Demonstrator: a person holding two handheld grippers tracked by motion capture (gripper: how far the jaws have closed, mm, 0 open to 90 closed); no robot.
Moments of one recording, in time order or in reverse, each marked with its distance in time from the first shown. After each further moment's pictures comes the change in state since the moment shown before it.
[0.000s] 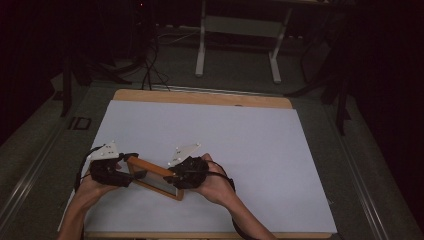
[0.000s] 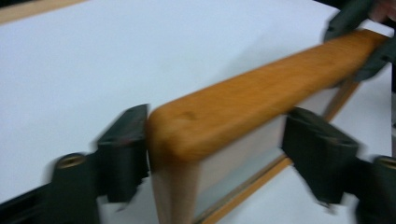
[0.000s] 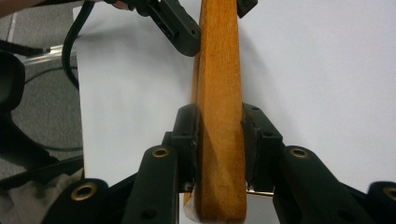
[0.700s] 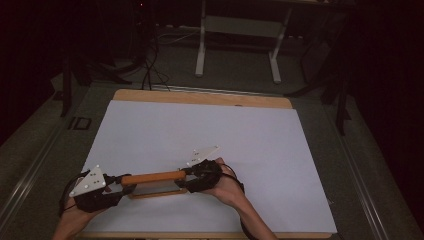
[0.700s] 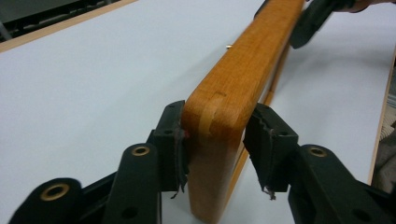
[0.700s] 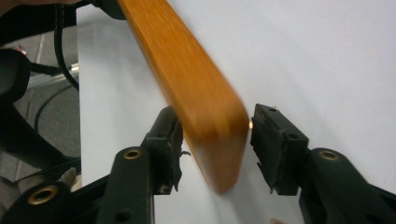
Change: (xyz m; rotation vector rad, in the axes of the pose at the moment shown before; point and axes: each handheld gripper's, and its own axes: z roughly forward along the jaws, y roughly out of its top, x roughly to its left) left arm -0.047 -0.035 -0.035 -0.047 0.104 0.083; right arm -0.025 -0.049 0.002 -0.069 0.072 0.111
